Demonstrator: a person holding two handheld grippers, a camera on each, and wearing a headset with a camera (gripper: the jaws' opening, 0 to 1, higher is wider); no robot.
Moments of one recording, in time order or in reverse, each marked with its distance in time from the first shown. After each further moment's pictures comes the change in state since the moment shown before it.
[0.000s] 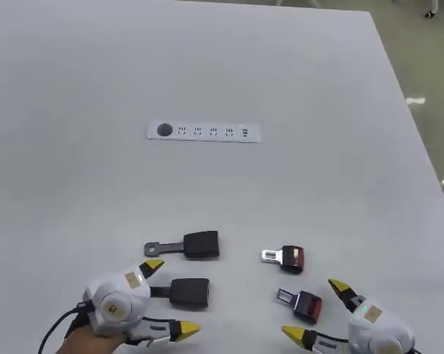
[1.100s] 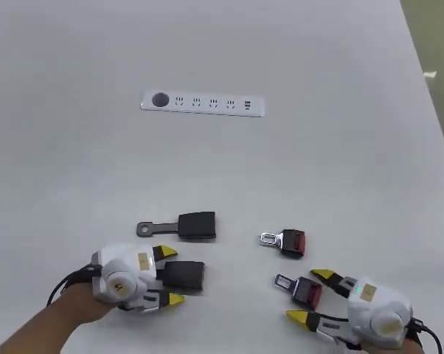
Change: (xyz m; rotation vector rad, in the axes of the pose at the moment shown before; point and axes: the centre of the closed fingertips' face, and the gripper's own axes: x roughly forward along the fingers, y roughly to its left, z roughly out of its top) left arm 0.025 0.010 -0.032 0.320 0.162 -0.152; right arm 0.018 0.008 -0.015 -0.140 0.106 0.197
